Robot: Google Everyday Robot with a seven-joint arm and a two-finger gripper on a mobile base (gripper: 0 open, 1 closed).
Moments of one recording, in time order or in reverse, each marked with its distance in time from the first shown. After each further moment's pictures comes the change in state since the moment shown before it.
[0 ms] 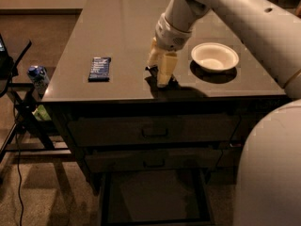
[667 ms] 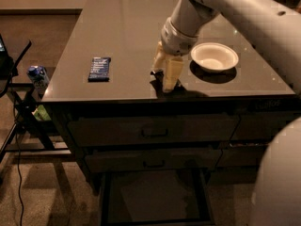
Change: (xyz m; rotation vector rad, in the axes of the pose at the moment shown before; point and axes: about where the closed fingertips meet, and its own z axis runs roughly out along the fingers) arm 0.006 0.019 -0.002 -0.010 0.004 0.010
